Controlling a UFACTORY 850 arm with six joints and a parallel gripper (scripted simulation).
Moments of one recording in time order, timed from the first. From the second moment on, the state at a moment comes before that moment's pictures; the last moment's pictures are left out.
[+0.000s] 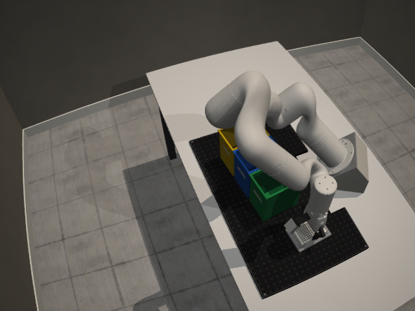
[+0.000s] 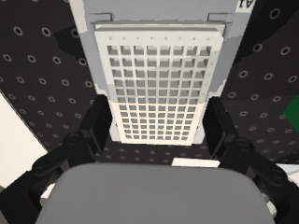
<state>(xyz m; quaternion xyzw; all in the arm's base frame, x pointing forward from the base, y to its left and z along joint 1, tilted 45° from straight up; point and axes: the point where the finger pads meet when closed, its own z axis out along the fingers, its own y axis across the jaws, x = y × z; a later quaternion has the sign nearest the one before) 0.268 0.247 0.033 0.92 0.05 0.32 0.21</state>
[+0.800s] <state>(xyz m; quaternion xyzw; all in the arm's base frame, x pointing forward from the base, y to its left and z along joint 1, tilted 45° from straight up) 0.274 0.244 0.027 0.92 0.05 0.32 0.21</state>
